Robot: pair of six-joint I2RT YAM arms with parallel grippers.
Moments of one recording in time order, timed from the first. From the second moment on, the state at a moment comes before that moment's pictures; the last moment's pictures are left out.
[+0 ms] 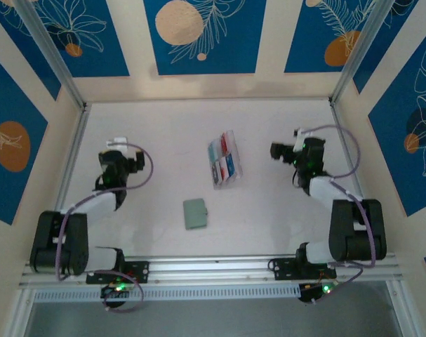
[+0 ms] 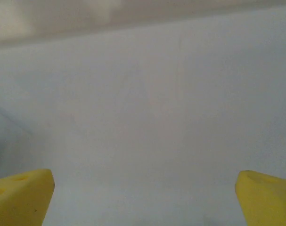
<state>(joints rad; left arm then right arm) -0.09 1.30 0.55 0.37 -0.23 -0.01 -0.01 1.36 0.68 0.23 -0.12 0.16</state>
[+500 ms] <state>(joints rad) -0.09 0.98 0.76 -0.31 0.06 -0.36 0.04 1.12 1.00 -0.42 -0.17 0.64</state>
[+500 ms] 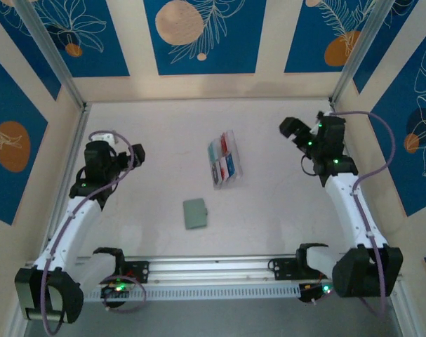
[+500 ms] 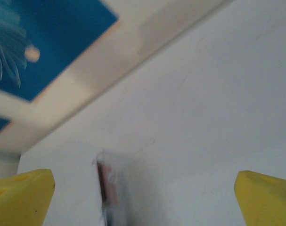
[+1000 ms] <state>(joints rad) -0.30 0.90 0.53 -0.40 0.50 -0.64 0.82 1.33 1.04 -0.74 -0.09 0.74</state>
